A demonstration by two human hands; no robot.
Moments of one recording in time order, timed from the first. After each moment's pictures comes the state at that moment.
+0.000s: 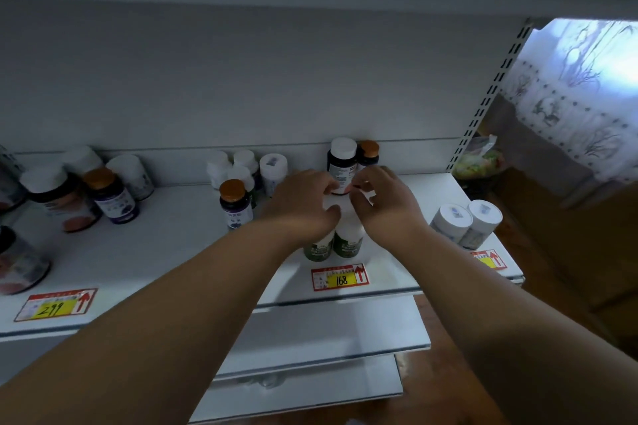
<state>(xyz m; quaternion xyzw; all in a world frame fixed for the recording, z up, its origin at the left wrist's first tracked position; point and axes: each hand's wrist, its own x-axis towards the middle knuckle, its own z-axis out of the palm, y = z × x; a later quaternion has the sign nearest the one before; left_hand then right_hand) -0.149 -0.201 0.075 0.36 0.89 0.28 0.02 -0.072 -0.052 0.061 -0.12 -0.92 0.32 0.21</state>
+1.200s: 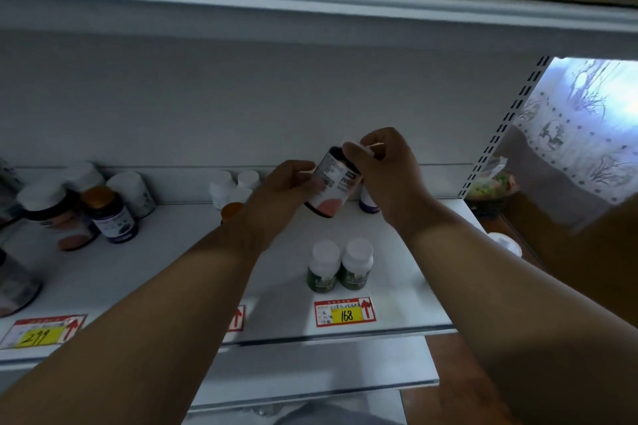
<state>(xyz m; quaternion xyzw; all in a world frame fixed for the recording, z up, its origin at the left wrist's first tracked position) -0.209 -0.213 0.073 0.21 0.71 0.65 0.18 -0.141 -0.045 0.121 -0.19 -0.81 0.50 0.25</state>
